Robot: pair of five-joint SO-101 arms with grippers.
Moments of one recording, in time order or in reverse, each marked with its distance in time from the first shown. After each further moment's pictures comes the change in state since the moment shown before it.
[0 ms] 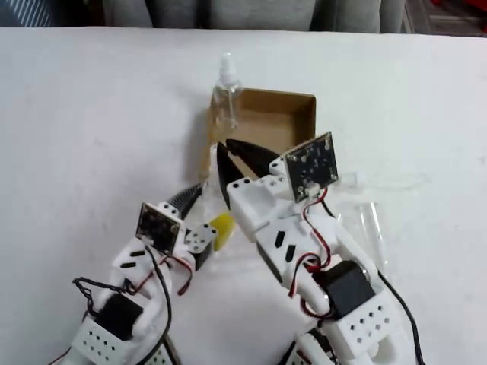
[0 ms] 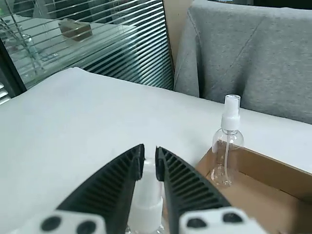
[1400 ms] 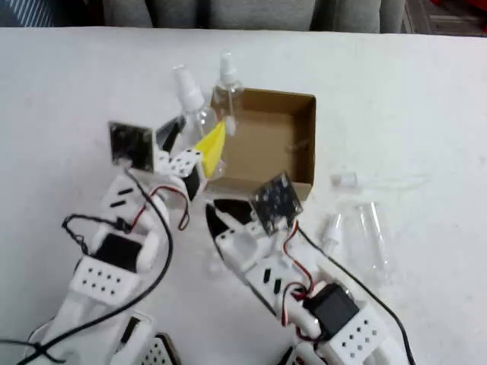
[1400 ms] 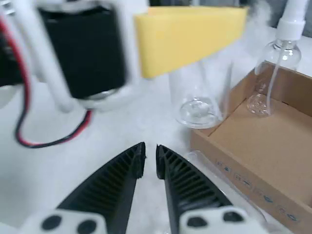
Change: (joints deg) left arm -11.3 49.6 -31.1 -19.0 7.6; right arm -9.6 -13.7 21.0 4.7 0.3
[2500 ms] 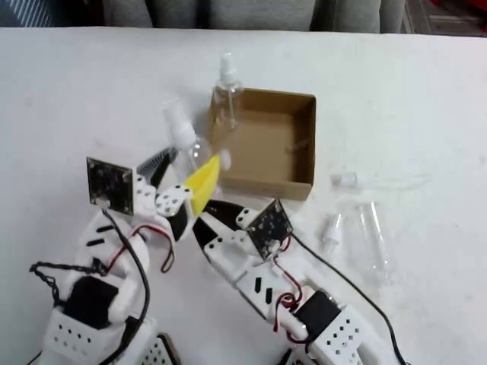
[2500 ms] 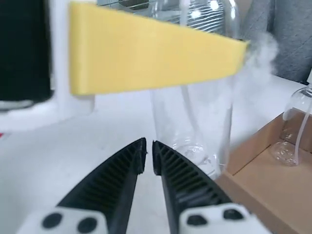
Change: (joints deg) left arm 3.3 -27.1 -0.2 28.7 -0.1; right arm -2.3 -0.9 16.0 -27.2 3.4
